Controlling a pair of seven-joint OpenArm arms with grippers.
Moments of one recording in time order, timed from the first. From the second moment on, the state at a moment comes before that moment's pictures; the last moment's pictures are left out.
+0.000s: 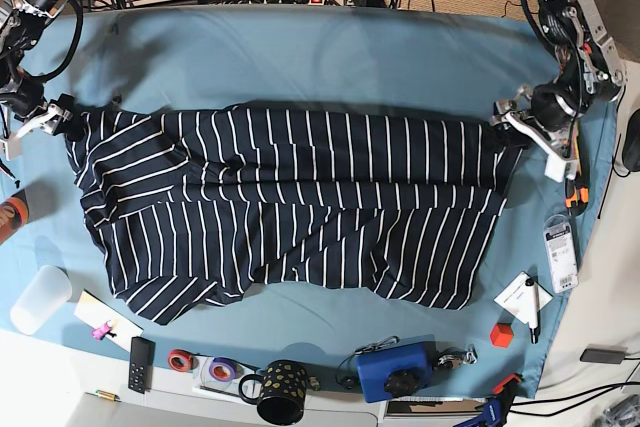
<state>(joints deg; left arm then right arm) 5.5 -8.2 -28.2 90.3 -40.7 -26.1 63.8 -0.5 30.8 46.8 68.6 45.0 39.8 -67.7</state>
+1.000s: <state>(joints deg) 4.6 -8.0 -34.9 88.0 -43.6 -28.3 71.8 -0.6 32.1 56.1 68.6 41.7 40.0 -72.4</state>
